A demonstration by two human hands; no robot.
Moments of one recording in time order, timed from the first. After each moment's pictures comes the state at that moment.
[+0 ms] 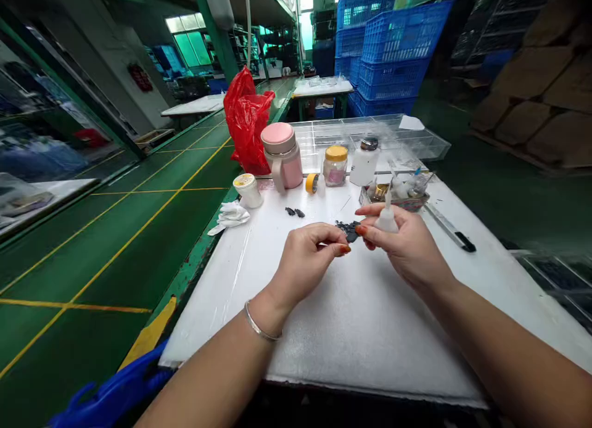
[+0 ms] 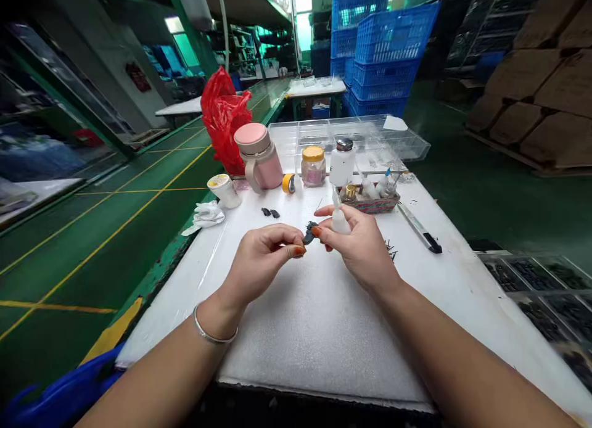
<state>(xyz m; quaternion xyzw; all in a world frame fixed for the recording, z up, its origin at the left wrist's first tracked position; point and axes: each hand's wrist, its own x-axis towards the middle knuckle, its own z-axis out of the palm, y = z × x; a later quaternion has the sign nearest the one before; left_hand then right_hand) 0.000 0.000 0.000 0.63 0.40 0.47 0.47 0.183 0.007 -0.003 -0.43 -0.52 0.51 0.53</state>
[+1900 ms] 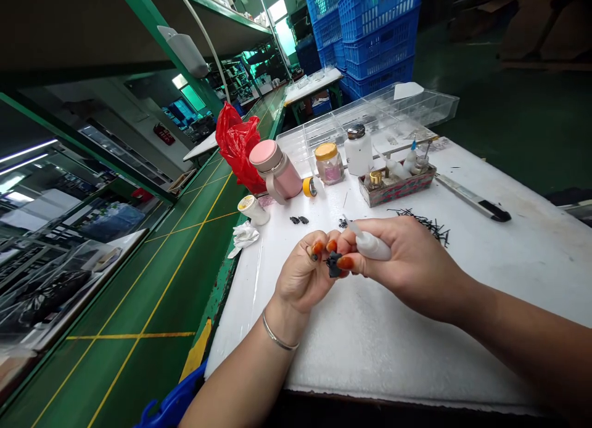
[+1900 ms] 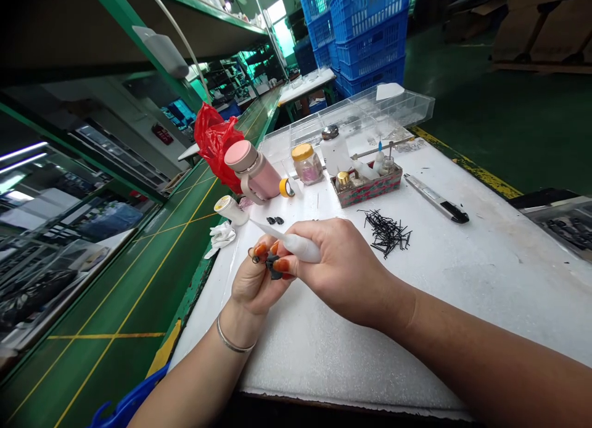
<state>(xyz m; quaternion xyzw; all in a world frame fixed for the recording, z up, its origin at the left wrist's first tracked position) 0.008 -0.002 0.000 0.34 0.26 0.46 0.78 0.176 -0.024 0.029 -0.38 -0.67 0.45 0.45</state>
